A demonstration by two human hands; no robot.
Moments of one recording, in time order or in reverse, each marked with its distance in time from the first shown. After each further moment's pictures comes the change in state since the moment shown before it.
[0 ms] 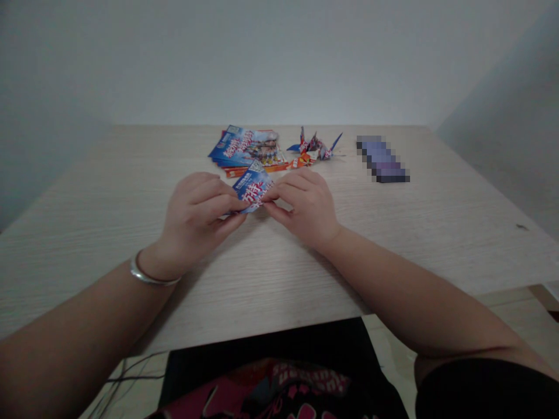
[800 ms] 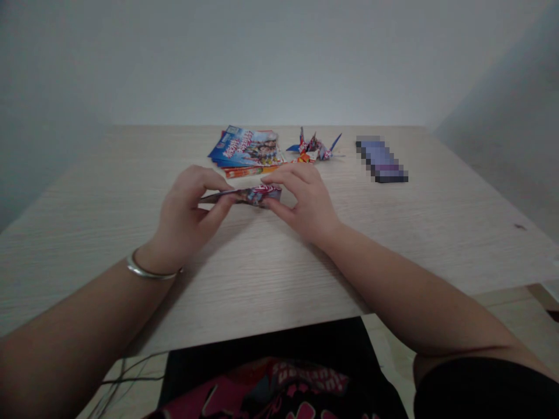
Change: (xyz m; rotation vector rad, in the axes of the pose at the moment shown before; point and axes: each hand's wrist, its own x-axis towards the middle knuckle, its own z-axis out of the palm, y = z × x) left_hand -0.004 -0.003 0.005 -0.178 0.117 -0.229; right_hand -0.002 0.011 0.000 0.063 0.025 0.047
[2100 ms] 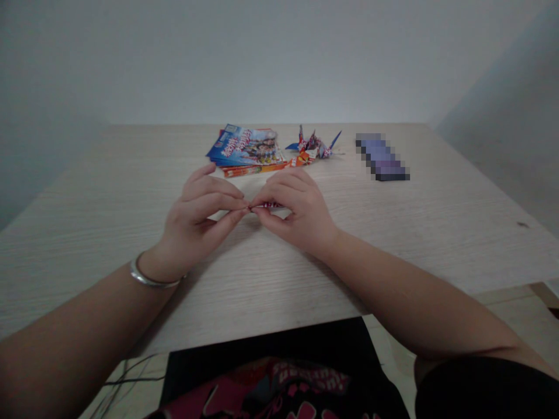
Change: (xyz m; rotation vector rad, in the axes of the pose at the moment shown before) left_hand -0.004 0.011 -0.004 -0.109 -0.065 0.058; right_hand 0.007 -0.029 0.001 0.124 -0.014 -0.064
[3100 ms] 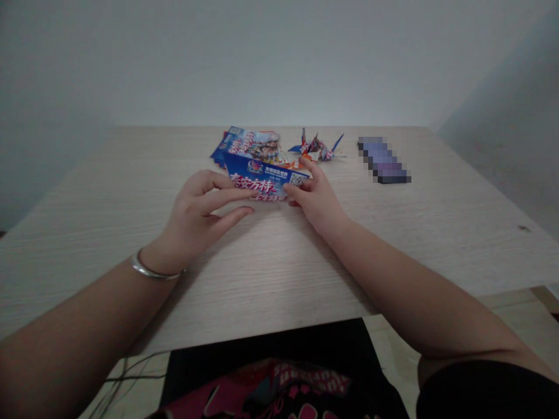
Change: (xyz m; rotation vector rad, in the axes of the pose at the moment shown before) left_hand 0.000 -0.013 0.003 0.073 -0.011 0.018; right_hand -0.028 0.062 0.008 0.583 0.018 0.876
